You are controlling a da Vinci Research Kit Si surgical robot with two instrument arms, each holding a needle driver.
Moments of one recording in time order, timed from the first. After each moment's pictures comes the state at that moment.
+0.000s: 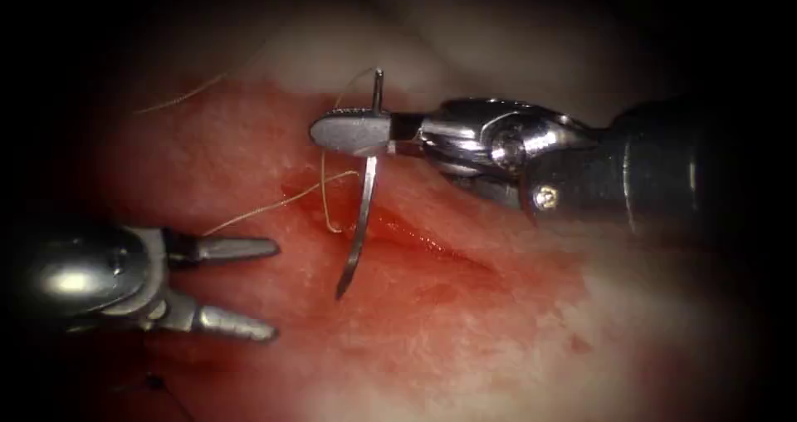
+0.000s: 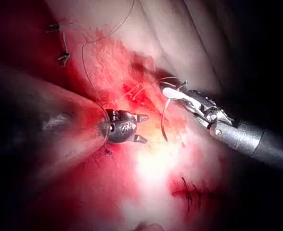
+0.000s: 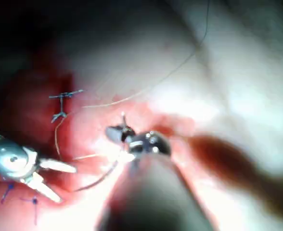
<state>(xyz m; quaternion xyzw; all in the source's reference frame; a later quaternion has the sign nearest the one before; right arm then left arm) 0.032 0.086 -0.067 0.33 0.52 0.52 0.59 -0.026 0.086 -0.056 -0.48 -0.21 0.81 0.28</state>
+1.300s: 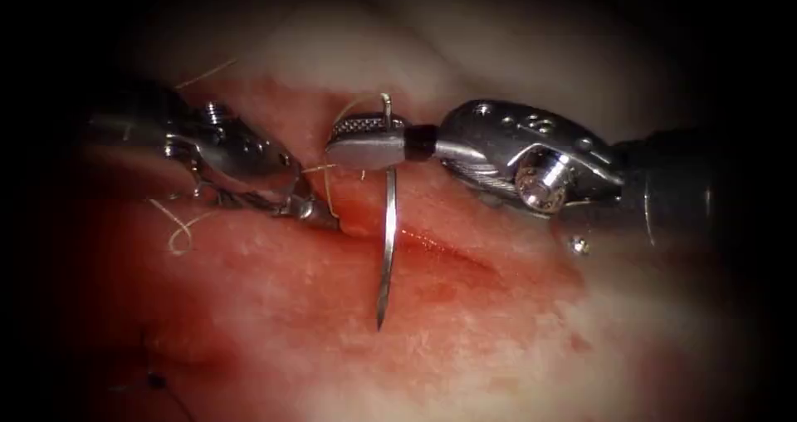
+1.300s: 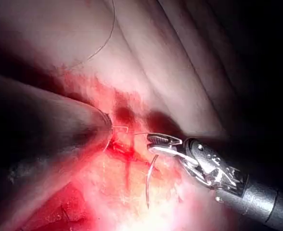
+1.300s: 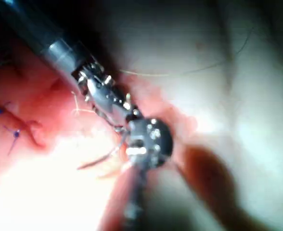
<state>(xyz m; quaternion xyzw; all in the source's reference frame) 0.031 0.087 -0.068 0.20 0.58 0.39 0.69 -0.030 0.090 -0.039 -0.25 -0.34 0.88 0.23</state>
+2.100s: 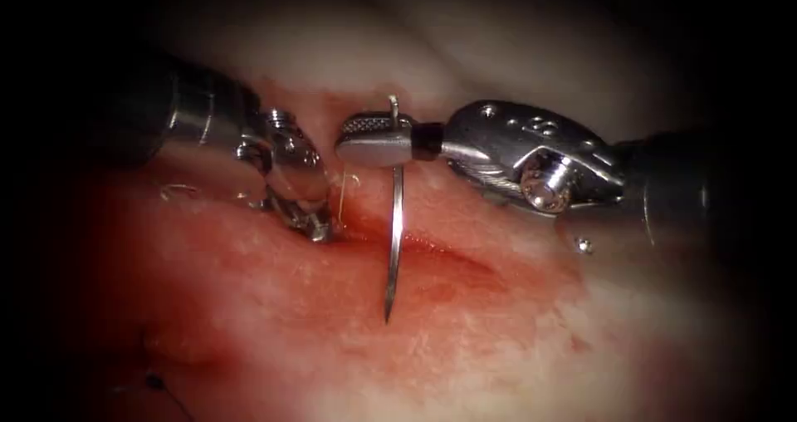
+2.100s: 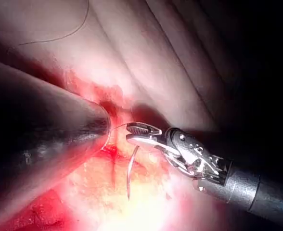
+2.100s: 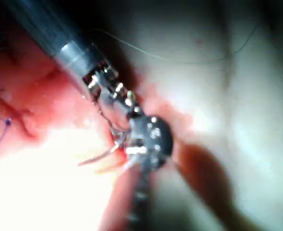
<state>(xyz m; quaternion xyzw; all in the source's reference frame) 0.031 0.087 -0.066 0.18 0.58 0.37 0.70 -0.033 0.090 -0.038 -0.17 -0.56 0.81 0.10</state>
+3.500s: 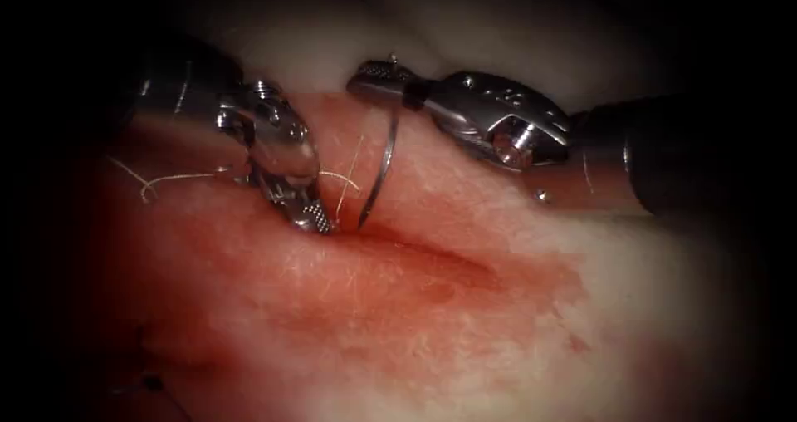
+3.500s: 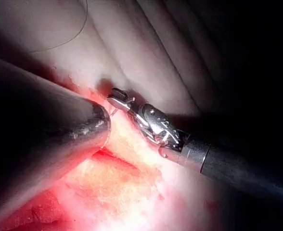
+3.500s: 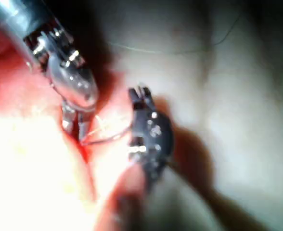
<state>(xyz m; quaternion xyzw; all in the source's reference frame) 0.032 0.090 -0.057 0.04 0.56 0.43 0.71 -0.032 0.091 -0.040 -0.18 -0.58 0.79 0.09</state>
